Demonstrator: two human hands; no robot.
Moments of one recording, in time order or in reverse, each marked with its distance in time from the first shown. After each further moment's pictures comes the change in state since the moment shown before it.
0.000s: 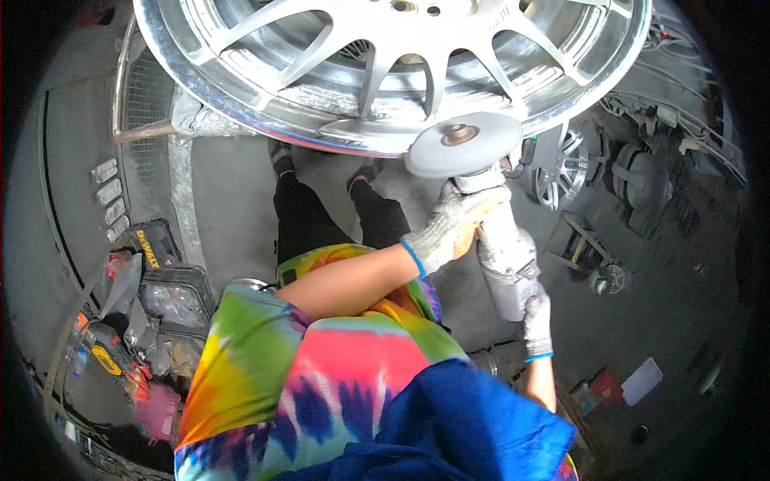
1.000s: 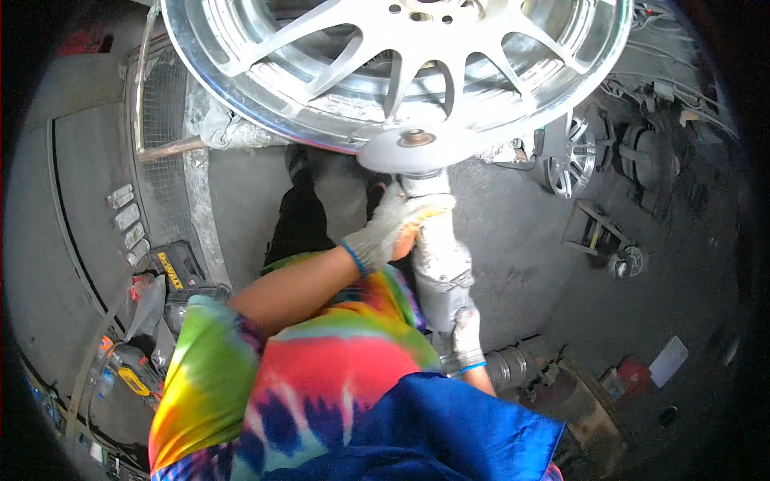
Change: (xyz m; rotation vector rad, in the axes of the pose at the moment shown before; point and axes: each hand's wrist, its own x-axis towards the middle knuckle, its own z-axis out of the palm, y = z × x) left_hand -0.051 0.110 -0.064 0.319 -0.044 -0.176; right_hand -0.081 -0.014 0.230 0.468 0.092 0.199
